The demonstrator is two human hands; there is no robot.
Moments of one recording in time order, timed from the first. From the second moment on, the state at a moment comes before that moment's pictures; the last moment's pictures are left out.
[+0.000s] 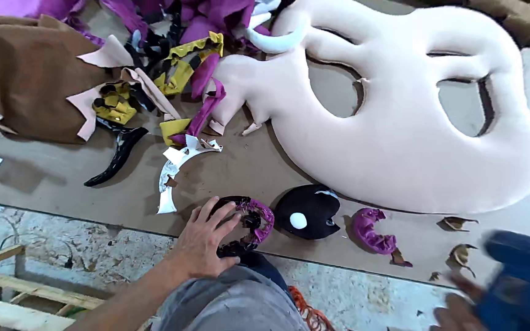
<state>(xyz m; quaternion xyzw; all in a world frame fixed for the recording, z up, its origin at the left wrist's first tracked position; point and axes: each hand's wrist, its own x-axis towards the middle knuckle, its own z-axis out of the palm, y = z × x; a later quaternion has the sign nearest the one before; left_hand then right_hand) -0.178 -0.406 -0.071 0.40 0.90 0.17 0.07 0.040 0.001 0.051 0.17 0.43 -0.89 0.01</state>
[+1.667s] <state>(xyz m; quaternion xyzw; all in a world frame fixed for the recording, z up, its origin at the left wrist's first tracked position) -0.364 -0.150 0.080 0.33 0.85 0.33 0.27 0.164 0.187 -0.049 0.39 0.44 -0.81 -0.06</state>
